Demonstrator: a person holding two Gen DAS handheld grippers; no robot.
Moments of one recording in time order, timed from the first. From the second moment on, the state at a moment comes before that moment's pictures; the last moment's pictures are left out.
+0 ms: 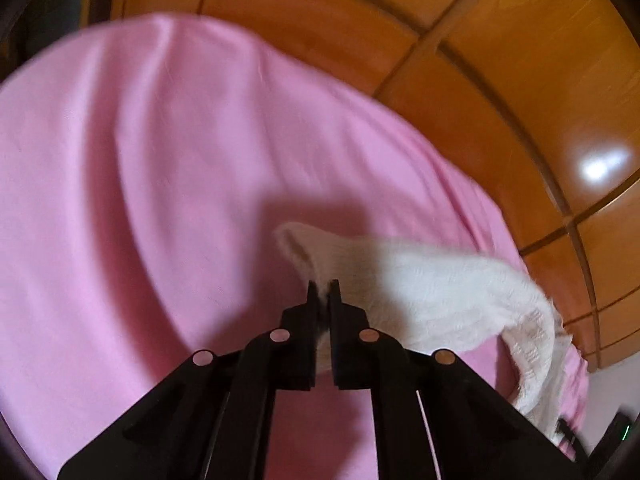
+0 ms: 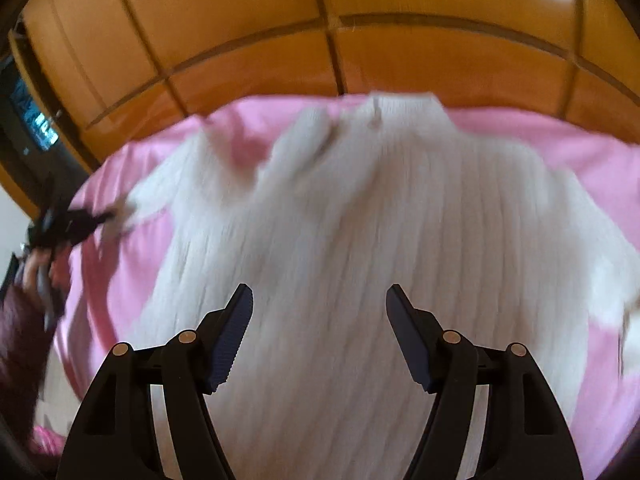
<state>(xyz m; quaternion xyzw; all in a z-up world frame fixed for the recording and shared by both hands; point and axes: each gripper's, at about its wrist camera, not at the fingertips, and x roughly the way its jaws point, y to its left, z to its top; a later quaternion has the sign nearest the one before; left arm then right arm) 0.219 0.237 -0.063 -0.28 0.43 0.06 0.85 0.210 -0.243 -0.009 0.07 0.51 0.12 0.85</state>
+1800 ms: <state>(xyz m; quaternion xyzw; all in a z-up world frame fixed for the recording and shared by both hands) -0.001 0.103 -0.077 -0.29 0.47 -0.25 0.79 0.039 -0.406 -0.036 0.08 0.54 -0.06 0.84</state>
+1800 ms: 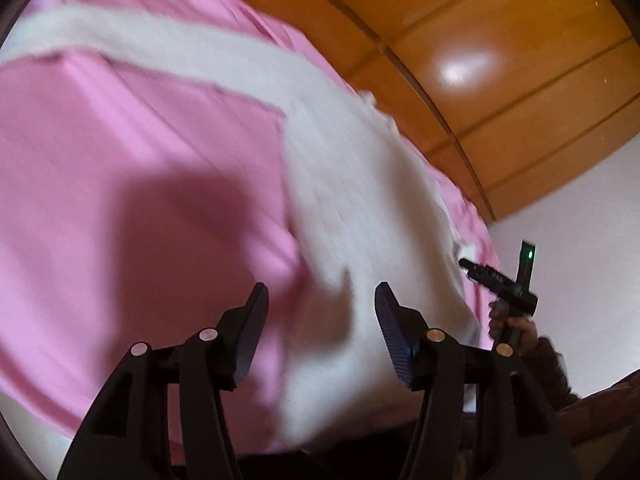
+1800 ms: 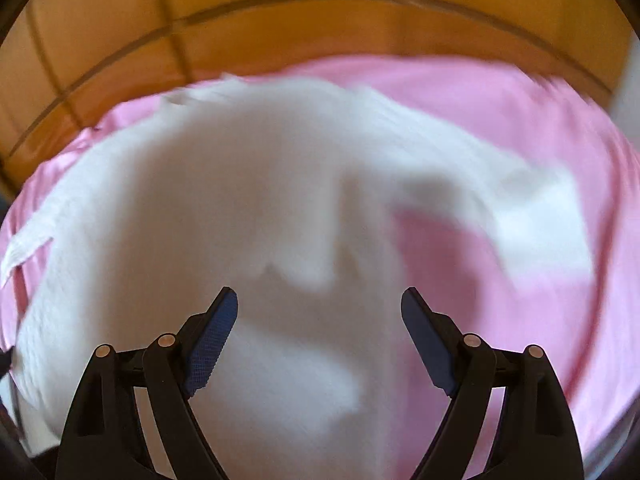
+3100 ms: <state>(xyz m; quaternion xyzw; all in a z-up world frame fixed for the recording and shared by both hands) 0.040 0.062 -0.040 -0.22 0.47 -0.17 0.83 0.070 -0.487 -0.075 -0.10 0.52 -0.18 0.83</state>
